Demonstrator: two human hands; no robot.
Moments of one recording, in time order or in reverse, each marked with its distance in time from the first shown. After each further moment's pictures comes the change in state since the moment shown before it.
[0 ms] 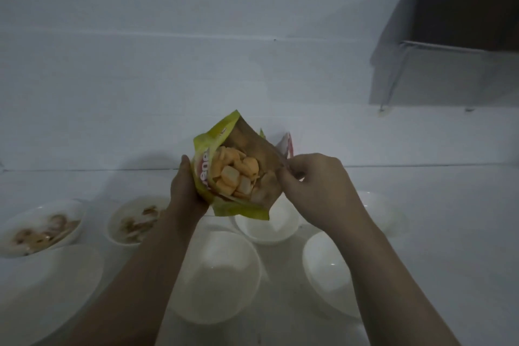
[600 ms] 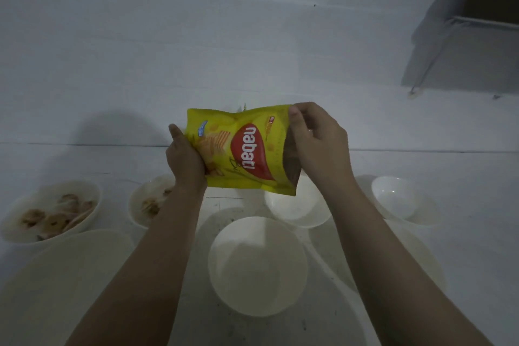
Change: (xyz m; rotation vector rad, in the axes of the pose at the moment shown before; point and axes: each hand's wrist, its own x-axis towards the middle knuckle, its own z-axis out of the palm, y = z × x) left_hand 0.054 0.043 -0.048 0.319 0.316 0.357; right_hand 0.059 -0.042 0.089 0.352 0.227 0.028
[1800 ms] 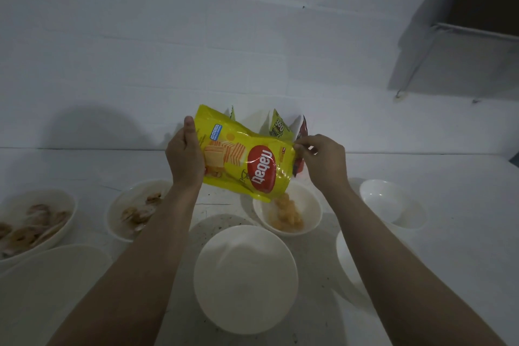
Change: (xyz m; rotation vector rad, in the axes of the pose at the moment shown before) left_hand 0.014 -0.017 0.021 0.361 -0.120 0.435; right_hand 0.039 0.105 -0.002 -0.300 0.005 0.012
